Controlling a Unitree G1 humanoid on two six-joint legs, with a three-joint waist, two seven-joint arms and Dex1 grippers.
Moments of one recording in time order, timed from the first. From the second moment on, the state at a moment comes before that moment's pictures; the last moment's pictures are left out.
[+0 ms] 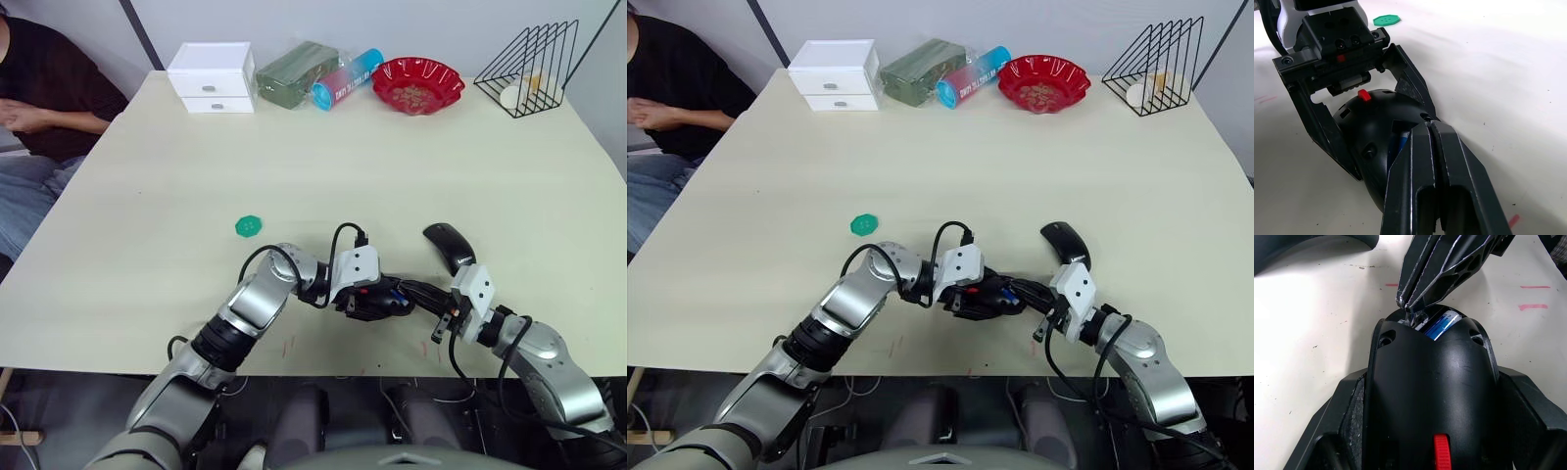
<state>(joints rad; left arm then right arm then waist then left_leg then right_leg) -0.54 0.44 -0.49 -0.04 -0.02 0.44 -1.15 0.09 -0.46 0.12 -0.32 0.36 0.19 0.73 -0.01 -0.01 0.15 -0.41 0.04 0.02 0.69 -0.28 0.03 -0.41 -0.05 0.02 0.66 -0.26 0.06</state>
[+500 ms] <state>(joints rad) -0.53 0.44 -0.50 -0.03 -0.02 0.44 -1.14 0.07 -0.45 0.12 -0.31 0.39 0.30 0.73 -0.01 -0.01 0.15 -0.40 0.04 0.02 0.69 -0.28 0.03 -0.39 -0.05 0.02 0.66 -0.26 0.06</state>
